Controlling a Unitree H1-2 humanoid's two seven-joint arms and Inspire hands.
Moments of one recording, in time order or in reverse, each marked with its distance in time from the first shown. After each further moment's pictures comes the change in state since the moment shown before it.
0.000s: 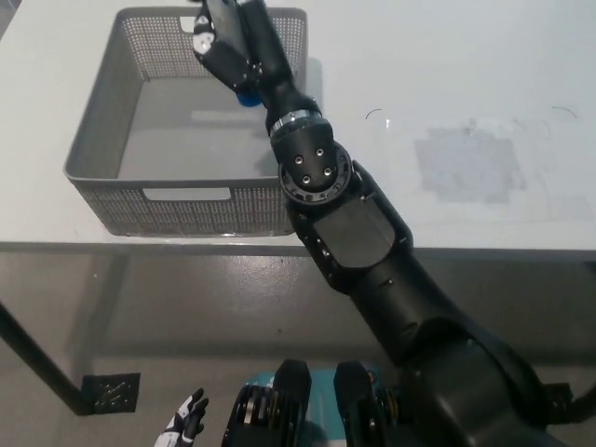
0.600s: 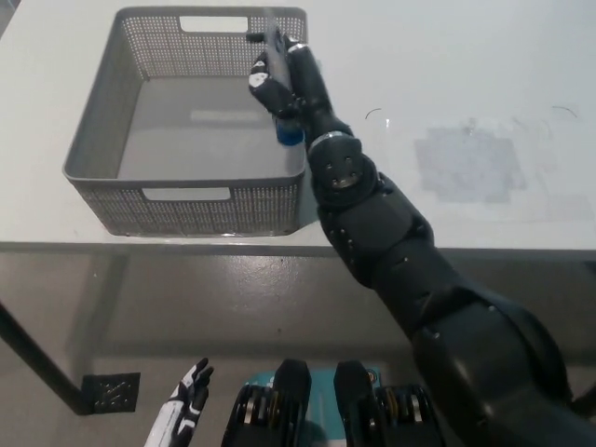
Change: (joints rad) left_arm -0.076 0.000 0.001 -0.001 -0.005 0.000 -0.003; right_arm -0.067 -0.061 -0.089 0.317 0.040 -0.082 -0.009
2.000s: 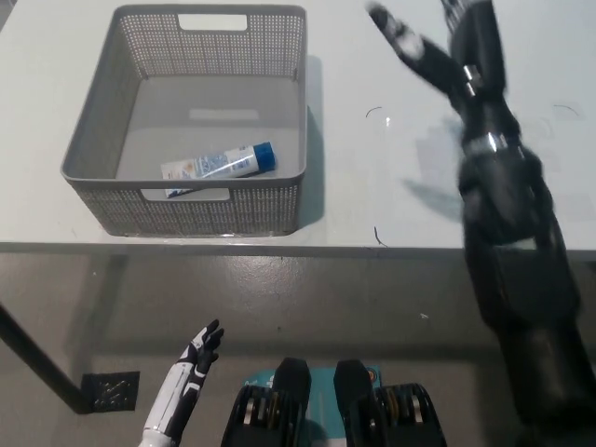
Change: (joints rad) left_arm -0.085 0.001 0.006 0.001 0.002 0.003 -0.031; right_arm 0.495 -0.192 -0.064 -0.976 0.126 0.040 0.202
